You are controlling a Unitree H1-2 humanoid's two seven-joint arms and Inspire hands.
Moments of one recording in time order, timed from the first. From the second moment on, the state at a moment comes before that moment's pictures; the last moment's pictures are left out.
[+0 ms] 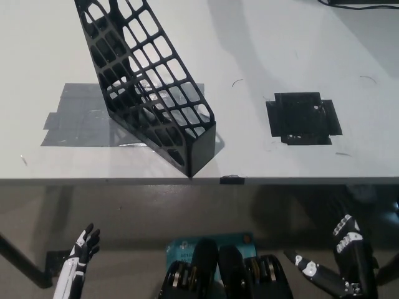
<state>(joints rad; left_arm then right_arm) 0.07 0.16 0.05 0.30 0.05 -0.41 -0.03 0.14 0.03 0.02 -0.11 0.00 -0.25 0.00</state>
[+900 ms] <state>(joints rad) 0.05 0.16 0.05 0.32 0.04 -0.43 -0.03 -0.13 0.03 -0.05 -0.27 0.01 -0.04 -0.03</state>
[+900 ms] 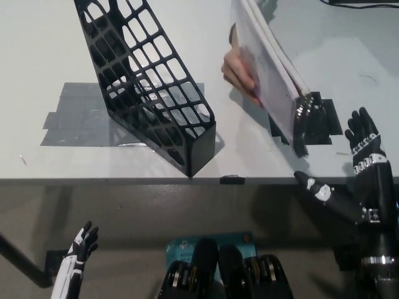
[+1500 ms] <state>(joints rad) 0.02 0.16 0.05 0.32 0.04 -0.43 -0.03 -0.30 0.05 -0.03 -0.22 -0.02 0.02 -0.05</state>
